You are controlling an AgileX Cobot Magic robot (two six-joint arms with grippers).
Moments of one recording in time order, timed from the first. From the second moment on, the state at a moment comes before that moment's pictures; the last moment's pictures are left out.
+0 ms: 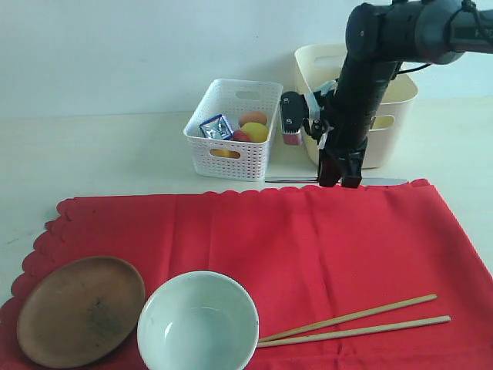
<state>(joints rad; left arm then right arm) -0.04 0.01 0.00 0.11 0.37 -0.15 0.31 2.19 -1.75 0.12 1.13 -1.24</state>
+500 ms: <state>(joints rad) -0.04 0.01 0.00 0.11 0.37 -0.15 0.31 1.96 -1.75 0.28 1.15 -1.21</state>
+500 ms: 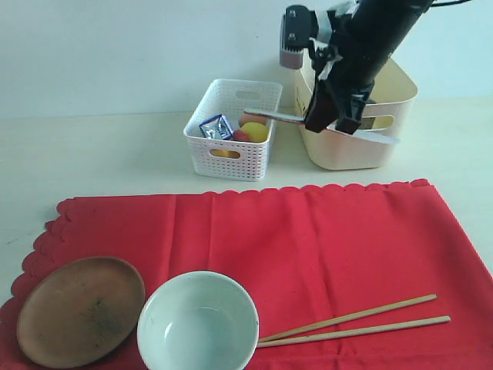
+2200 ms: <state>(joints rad) -0.04 0.01 0.00 0.11 0.37 -0.15 -0.08 2.35 -1.75 1.72 0.69 -2.09</state>
